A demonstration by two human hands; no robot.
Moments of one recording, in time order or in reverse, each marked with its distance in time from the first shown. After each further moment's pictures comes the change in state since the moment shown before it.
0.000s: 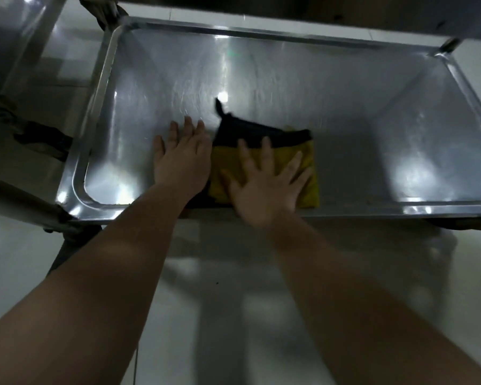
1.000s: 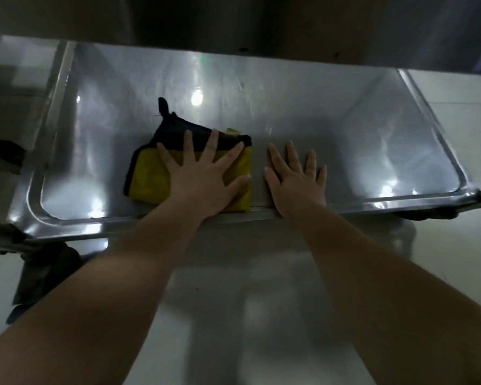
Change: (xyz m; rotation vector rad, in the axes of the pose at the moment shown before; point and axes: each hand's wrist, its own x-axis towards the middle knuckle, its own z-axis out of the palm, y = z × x) left_hand -0.016 0.061 0.016 0.254 -0.101 0.228; right_hand 0.016 0.104 -0.009 0.020 0.030 0.064
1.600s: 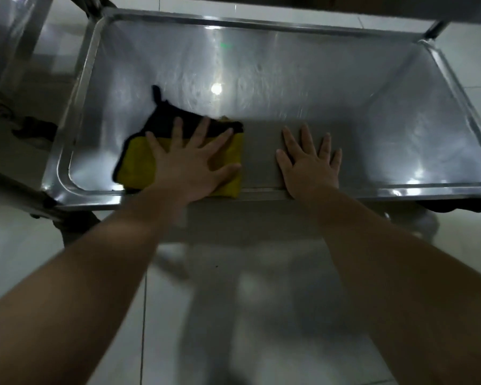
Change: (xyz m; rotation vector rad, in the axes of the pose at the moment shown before) left_hand -0.029 -0.056 0.003 -0.042 0.041 -0.047; right_hand -0.005 -0.013 0.004 0.028 0.028 0.000
